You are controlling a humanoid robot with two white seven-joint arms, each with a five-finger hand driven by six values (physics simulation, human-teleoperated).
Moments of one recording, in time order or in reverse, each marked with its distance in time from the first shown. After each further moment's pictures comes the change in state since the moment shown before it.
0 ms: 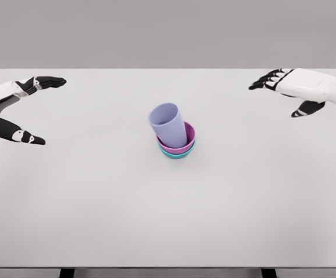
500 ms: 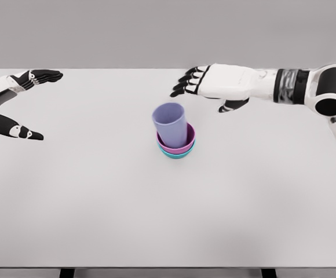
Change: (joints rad) left arm -0.006 0.001 0.003 0.002 0.040 0.000 0.000; right arm -0.163 0.192 0.206 -0.125 -0.006 0.000 0.000
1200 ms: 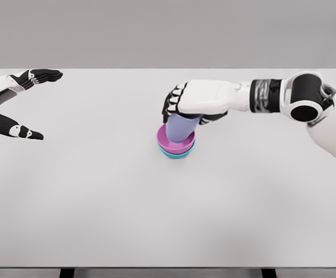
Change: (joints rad) left arm -0.003 0.000 0.000 0.001 0.003 0.000 0.000; right arm -0.043 0.059 0.130 -0.004 0.007 0.000 0.000
